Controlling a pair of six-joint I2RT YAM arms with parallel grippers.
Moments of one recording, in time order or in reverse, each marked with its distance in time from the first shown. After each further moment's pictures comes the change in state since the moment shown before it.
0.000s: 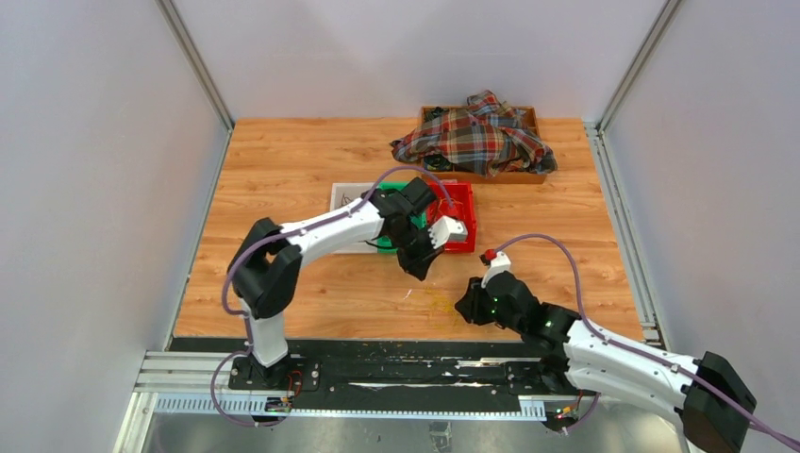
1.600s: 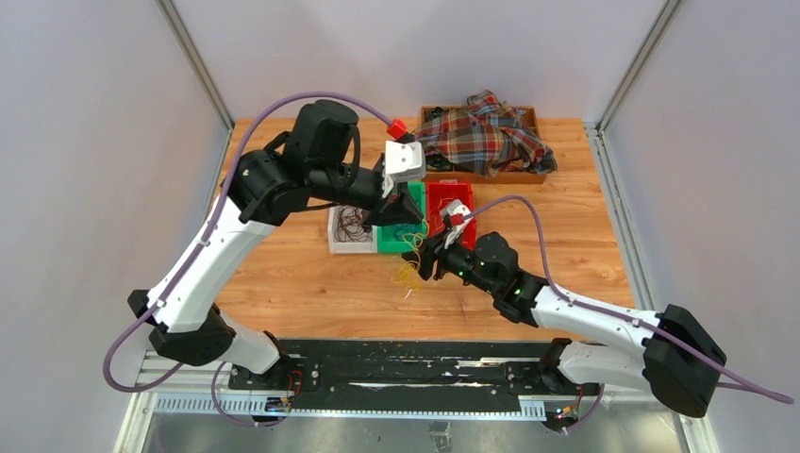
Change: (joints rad) left arm 0.000 -0.435 0.582 -0.351 0.105 -0.008; right arm 0.000 0.331 0.286 0.595 -0.195 -0.381
